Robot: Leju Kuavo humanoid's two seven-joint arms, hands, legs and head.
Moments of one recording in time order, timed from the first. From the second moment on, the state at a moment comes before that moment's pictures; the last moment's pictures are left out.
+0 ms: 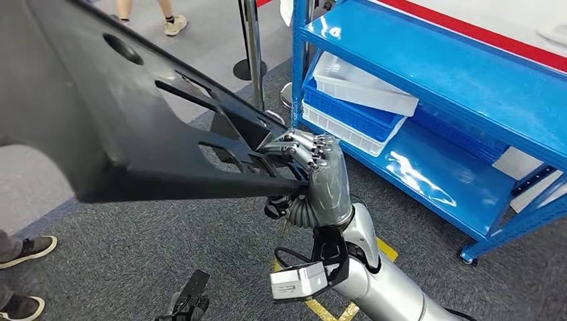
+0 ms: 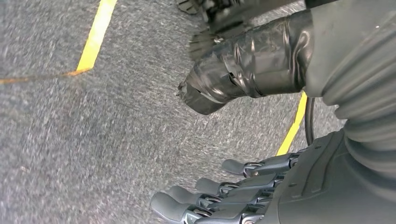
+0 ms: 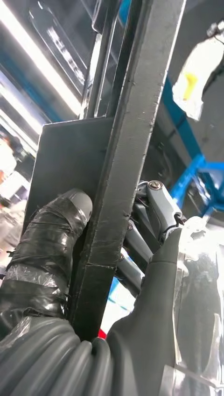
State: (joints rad) left arm -0.24 -0.03 -0.88 -0.28 0.51 0.39 -0.25; right arm -0.50 -0.06 0.73 -1.69 0.53 -0.56 -0.22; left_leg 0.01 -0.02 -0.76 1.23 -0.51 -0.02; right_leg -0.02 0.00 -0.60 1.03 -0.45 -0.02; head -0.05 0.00
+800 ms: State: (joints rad) left arm -0.26 -0.02 -0.88 -0.28 0.47 0.38 -0.24; right arm -0.49 -0.05 0.73 -1.71 0.52 -0.56 -0.24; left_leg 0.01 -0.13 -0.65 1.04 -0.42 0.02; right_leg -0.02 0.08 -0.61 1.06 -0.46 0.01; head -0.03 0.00
